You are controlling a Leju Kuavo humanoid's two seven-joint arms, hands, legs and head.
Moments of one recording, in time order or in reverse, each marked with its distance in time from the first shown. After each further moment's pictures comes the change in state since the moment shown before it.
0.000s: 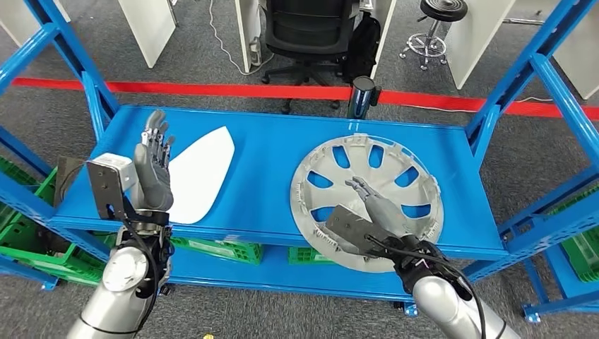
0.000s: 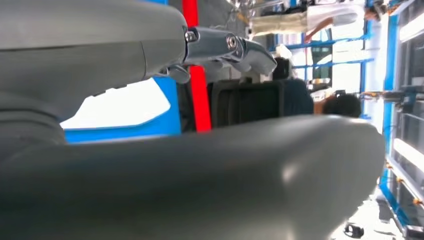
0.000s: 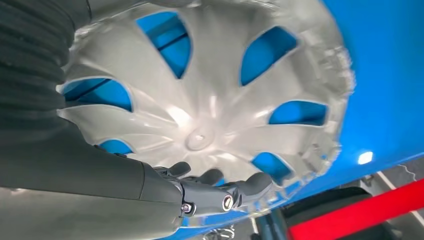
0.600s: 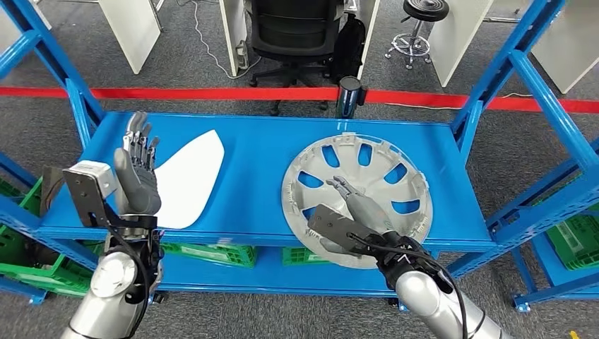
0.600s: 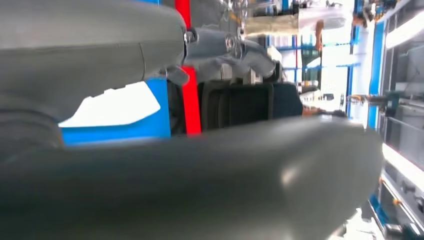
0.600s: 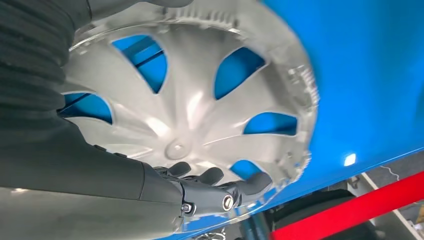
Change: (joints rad) left arm -0.005 -0.001 0.004 0.001 0.035 0.021 -0.045; right arm 0.004 0.043 0.004 0.010 -0.003 -0.001 -0.012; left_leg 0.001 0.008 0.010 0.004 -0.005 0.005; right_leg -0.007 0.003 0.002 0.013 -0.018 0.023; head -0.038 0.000
